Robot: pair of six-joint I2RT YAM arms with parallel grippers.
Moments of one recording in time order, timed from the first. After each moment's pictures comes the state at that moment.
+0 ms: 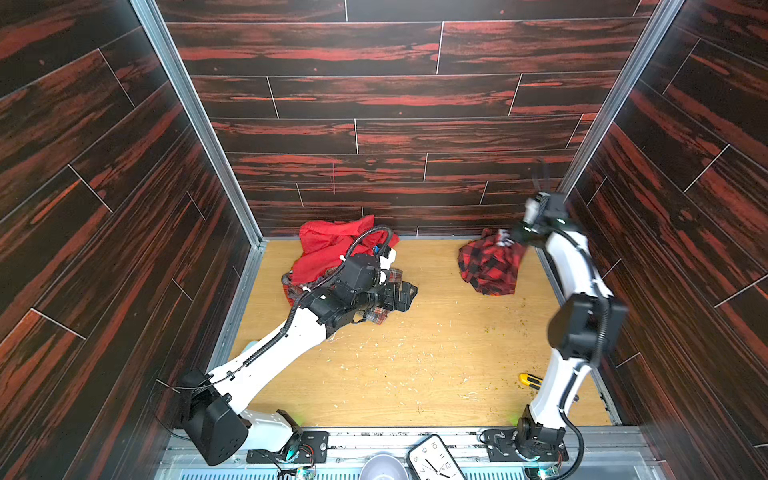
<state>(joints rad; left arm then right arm) -0.68 1.38 1.26 -0.43 0.14 -0.40 -0.04 2.11 2.12 -0.78 -0.12 0.21</state>
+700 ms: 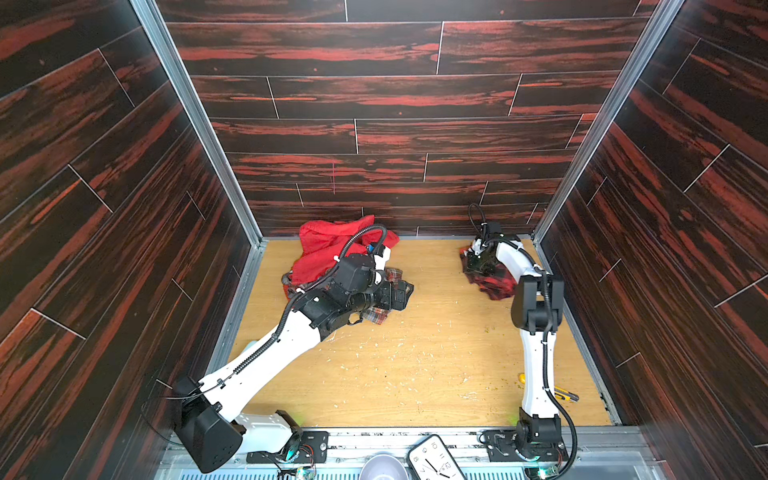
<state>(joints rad) -0.68 1.33 1.26 -0.45 0.10 -0.42 0.07 2.43 2.12 -0.91 -0.16 0.20</state>
